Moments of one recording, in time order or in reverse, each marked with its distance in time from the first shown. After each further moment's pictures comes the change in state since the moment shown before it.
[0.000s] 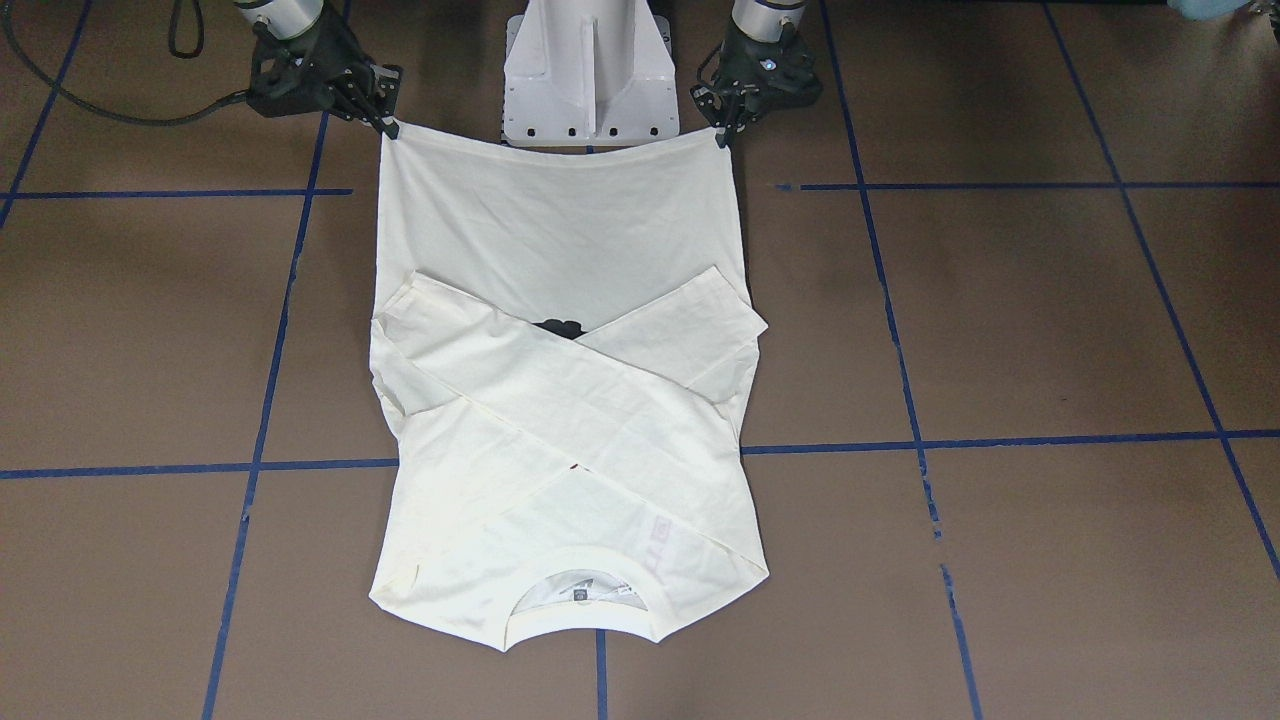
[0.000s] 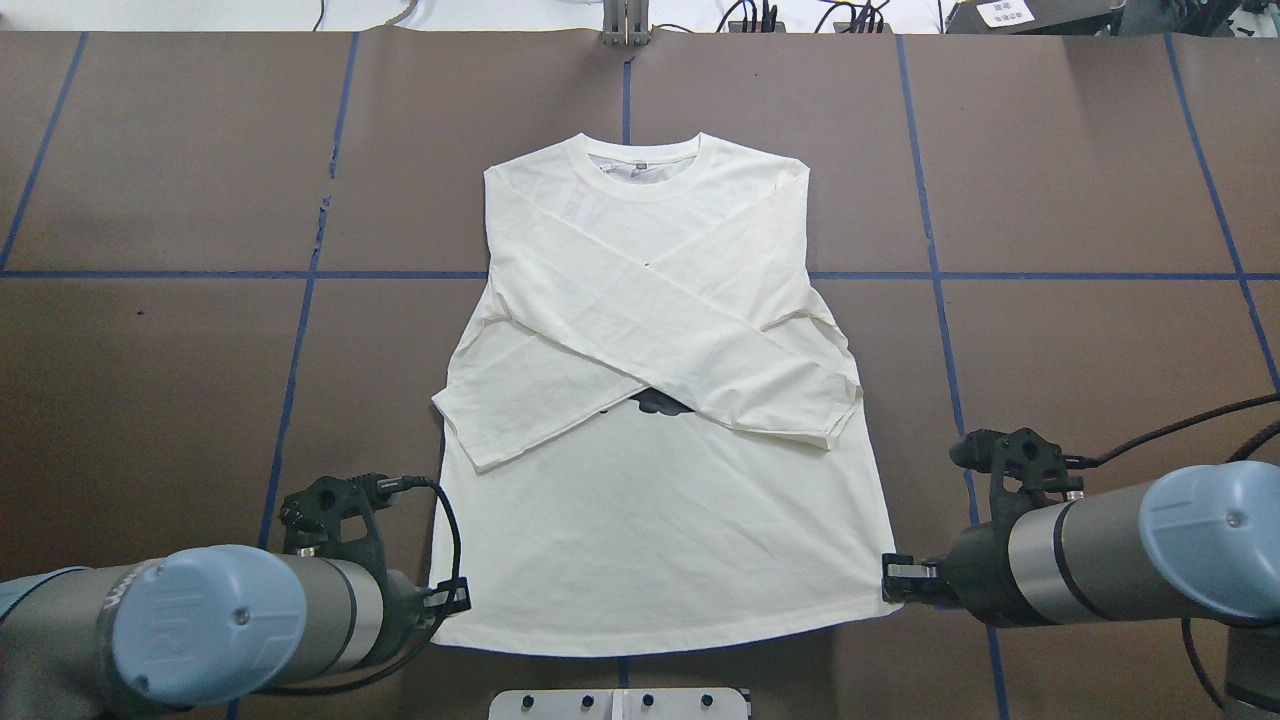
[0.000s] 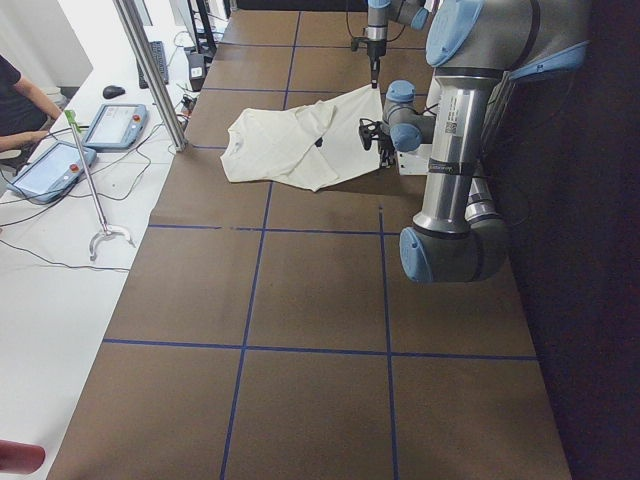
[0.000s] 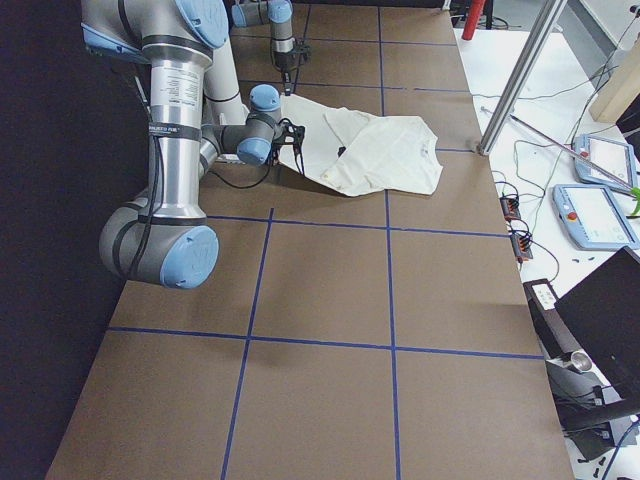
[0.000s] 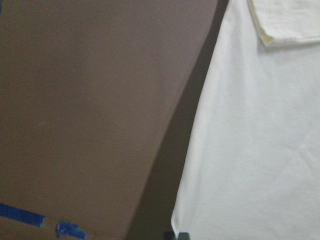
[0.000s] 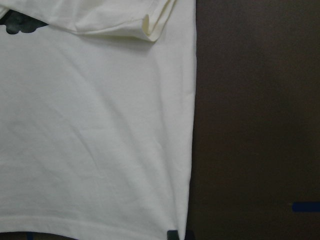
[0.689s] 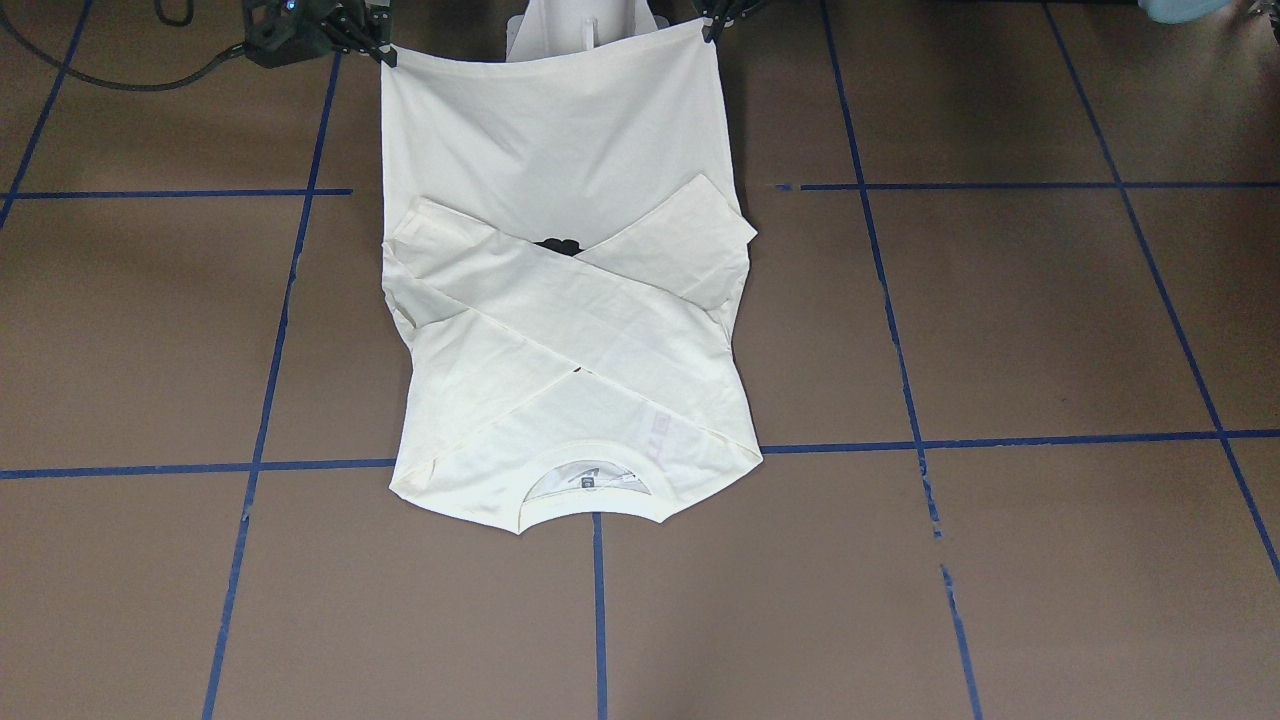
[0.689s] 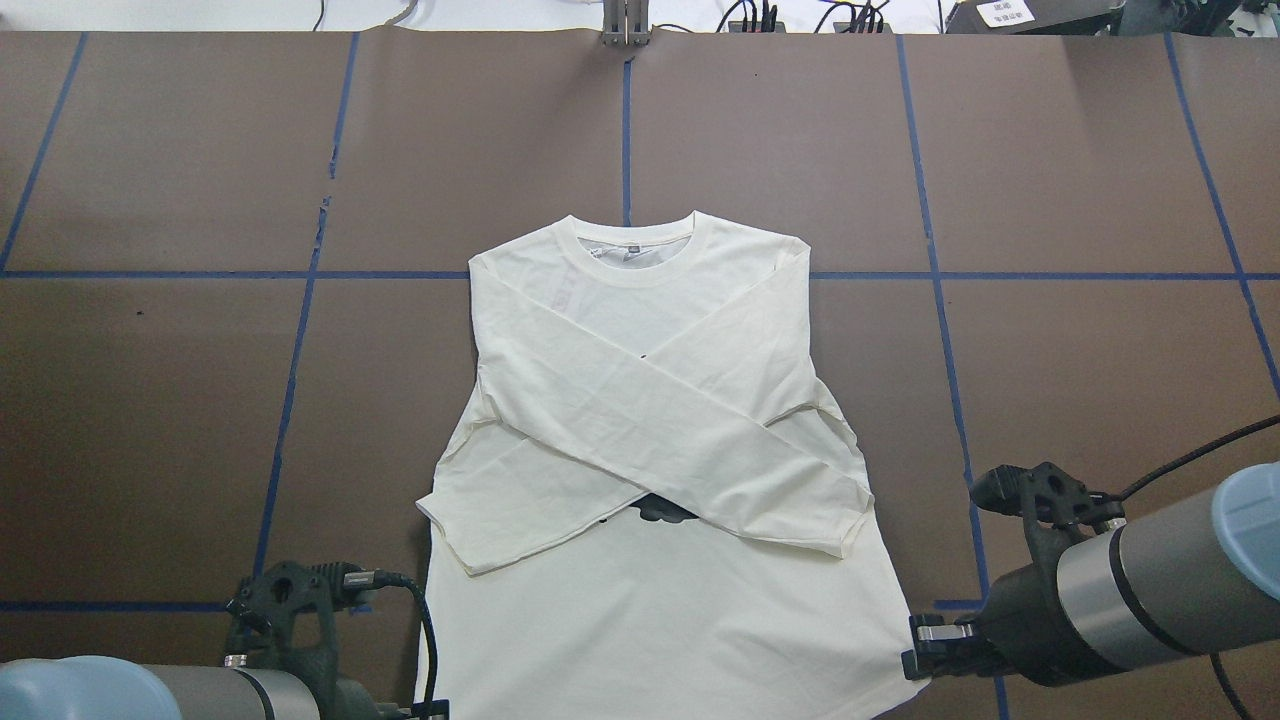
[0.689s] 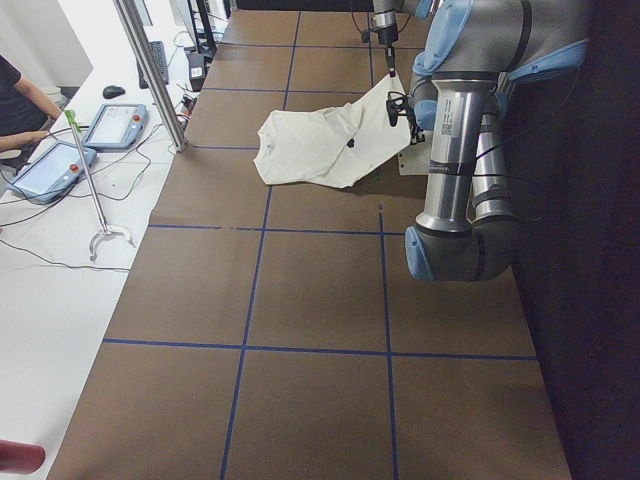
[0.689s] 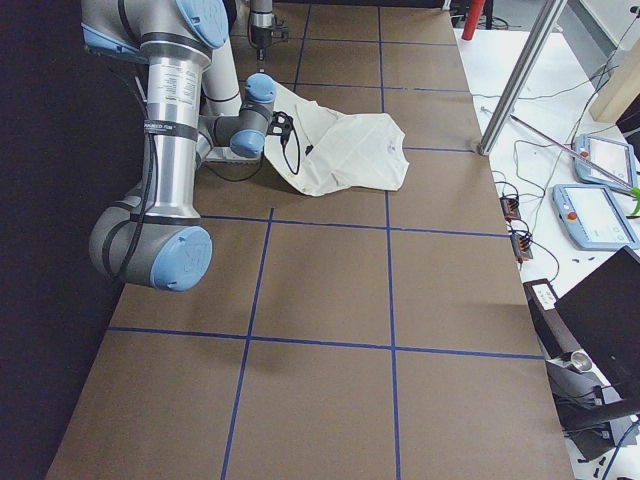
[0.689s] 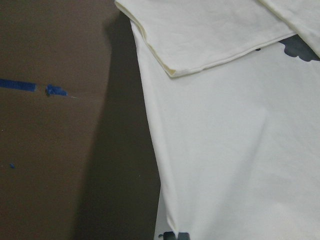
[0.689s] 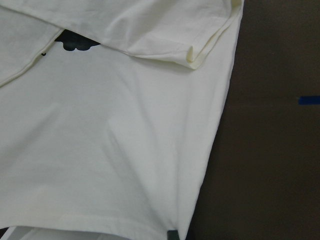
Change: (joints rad) left arm 0.113 0.006 -0.200 0.119 -0.009 0.014; right arm 0.018 -0.016 0.049 0.002 0.180 -0.004
